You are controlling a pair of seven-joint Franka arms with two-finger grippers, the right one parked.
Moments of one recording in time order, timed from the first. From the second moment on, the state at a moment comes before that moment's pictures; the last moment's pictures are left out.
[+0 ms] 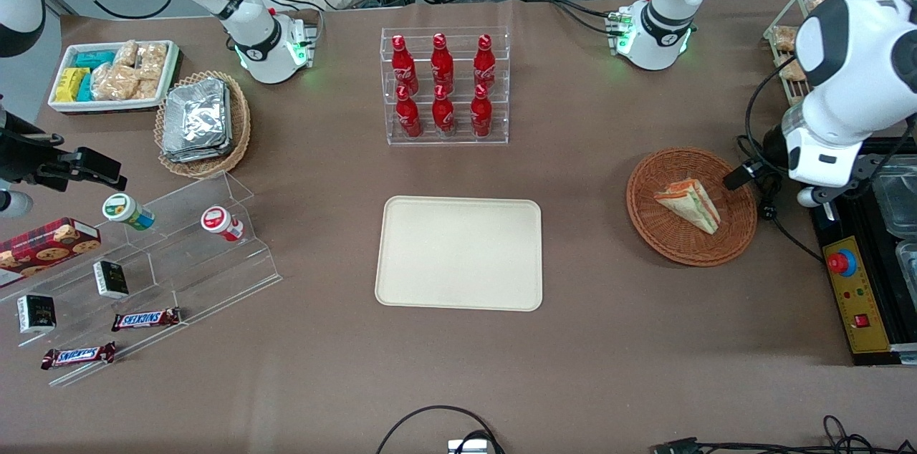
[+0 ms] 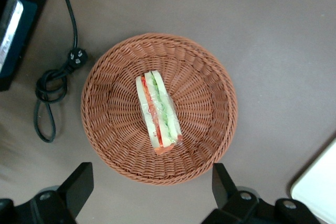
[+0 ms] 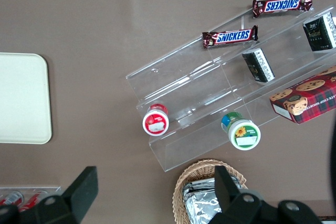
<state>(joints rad) 0.02 -0.09 -0.04 -2.15 0.01 1.99 -0.58</state>
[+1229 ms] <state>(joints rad) 0.02 -0.02 -0.04 -2.52 0.01 2.53 -0.81</state>
